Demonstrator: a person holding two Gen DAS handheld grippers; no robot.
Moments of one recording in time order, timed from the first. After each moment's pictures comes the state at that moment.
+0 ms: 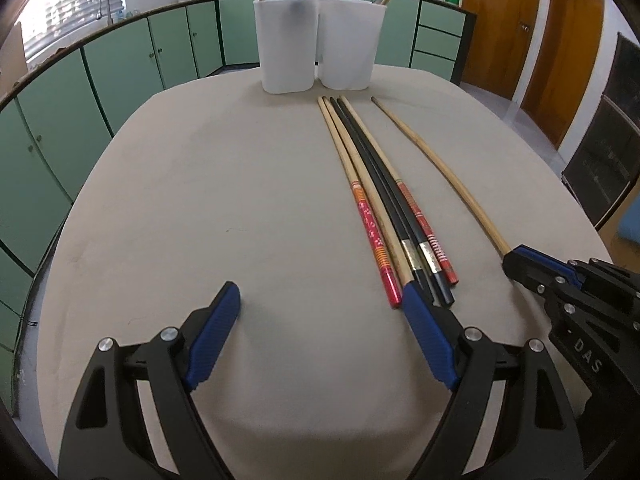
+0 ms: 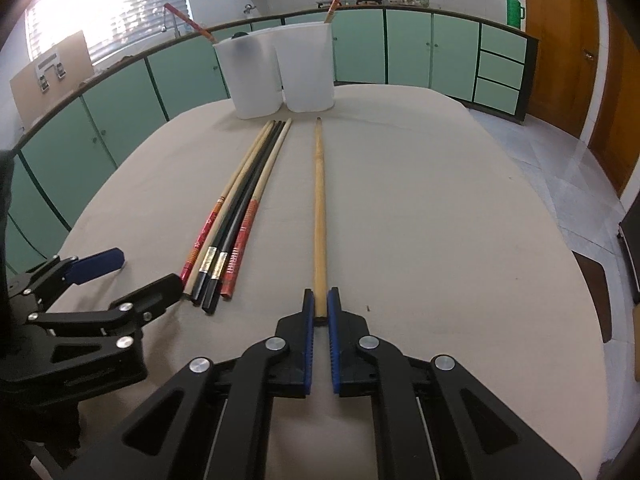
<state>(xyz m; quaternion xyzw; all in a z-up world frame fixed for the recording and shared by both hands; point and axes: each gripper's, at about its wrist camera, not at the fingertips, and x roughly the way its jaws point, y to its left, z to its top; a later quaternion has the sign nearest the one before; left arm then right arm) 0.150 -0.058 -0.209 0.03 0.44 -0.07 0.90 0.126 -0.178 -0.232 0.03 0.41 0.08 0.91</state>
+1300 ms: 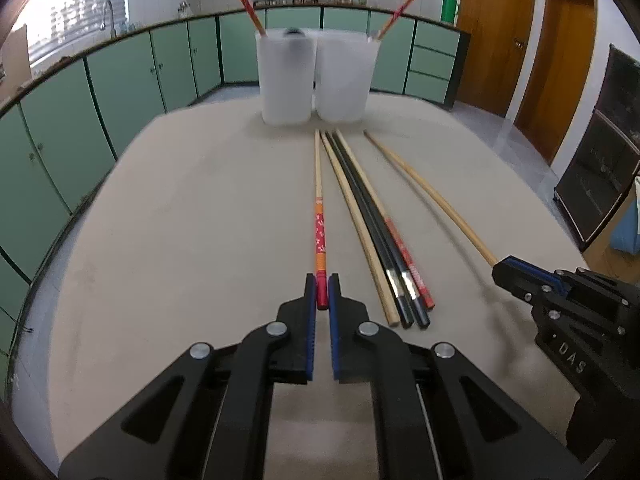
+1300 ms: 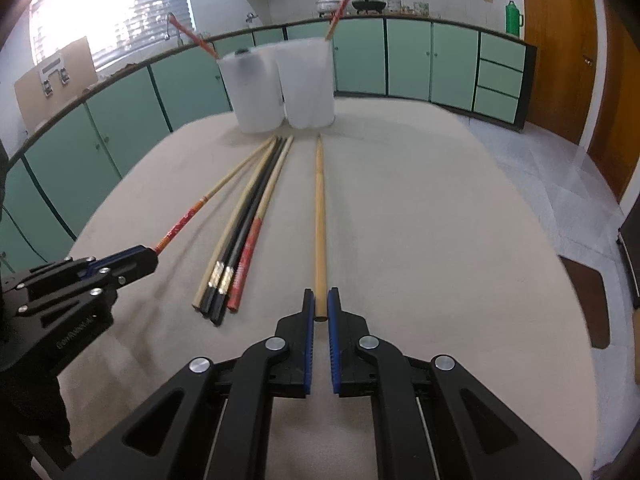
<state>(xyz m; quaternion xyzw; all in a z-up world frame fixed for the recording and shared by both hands) 0.138 -0.053 -0.179 0.02 0.40 -0.08 0.91 0.121 -0.185 -0.211 0.03 0.39 0.08 0.92</state>
